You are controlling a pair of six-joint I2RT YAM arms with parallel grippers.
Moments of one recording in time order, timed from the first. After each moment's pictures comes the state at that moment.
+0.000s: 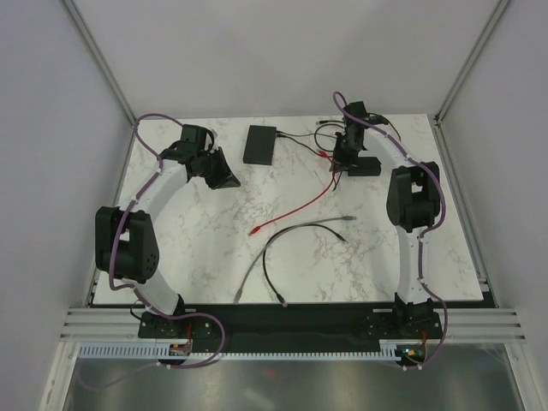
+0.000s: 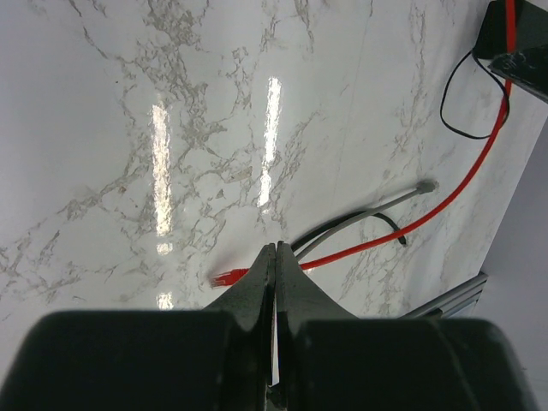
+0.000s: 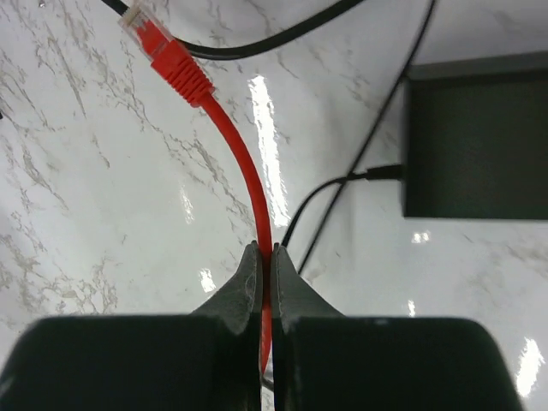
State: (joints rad) left arm -0.19 1.68 1.32 -0.59 0.38 -0.57; right arm 0.21 2.29 1.99 -0.87 -0.16 0.44
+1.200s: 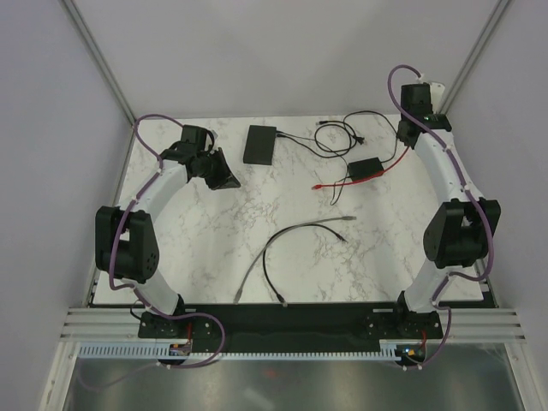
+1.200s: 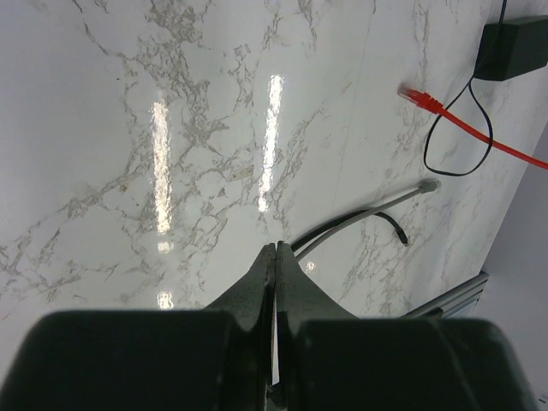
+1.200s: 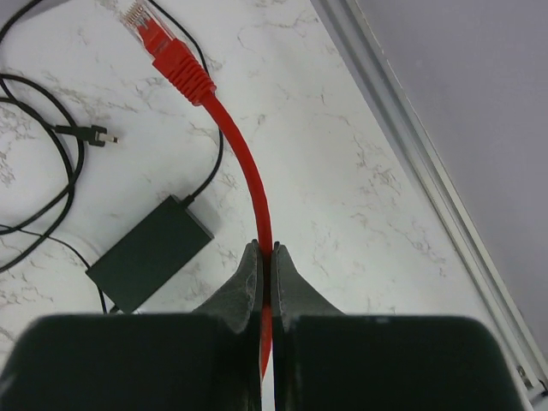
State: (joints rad) left arm -0.19 1.68 1.31 -0.59 0.38 -0.57; right arm 0.03 1.81 1.73 -0.66 0.50 0.30
